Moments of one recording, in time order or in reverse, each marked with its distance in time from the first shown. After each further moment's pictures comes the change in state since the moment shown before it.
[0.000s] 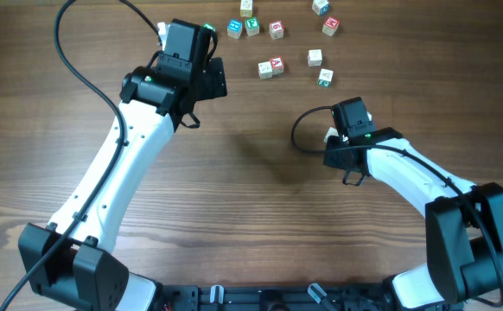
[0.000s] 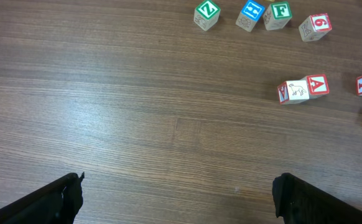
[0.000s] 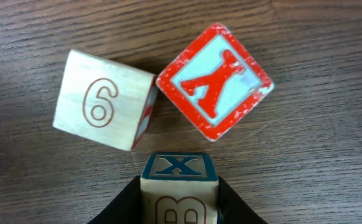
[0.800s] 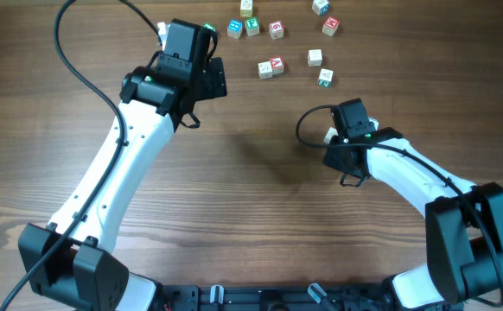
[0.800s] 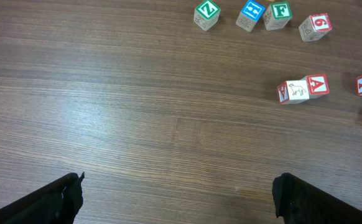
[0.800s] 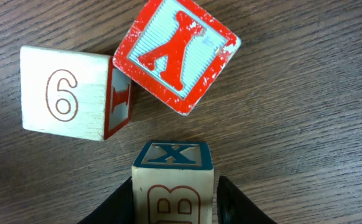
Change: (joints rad) left arm 0.000 0.000 0.000 0.000 0.000 0.000; right arm 0.000 0.000 0.000 -0.040 -0.019 0.190
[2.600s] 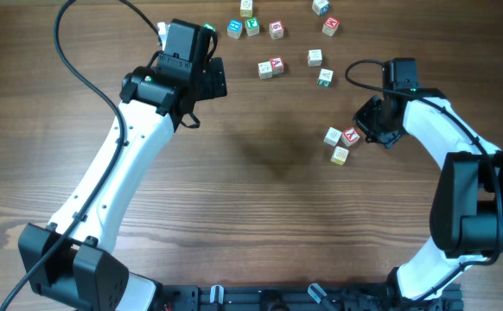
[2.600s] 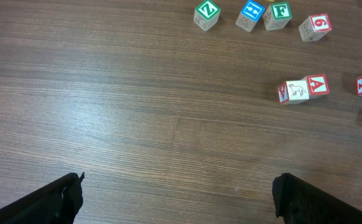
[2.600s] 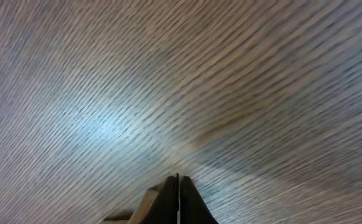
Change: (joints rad) left arm 0.000 0.000 0.000 0.000 0.000 0.000; right arm -0.293 0.193 0.300 -0.106 -0.172 0.145
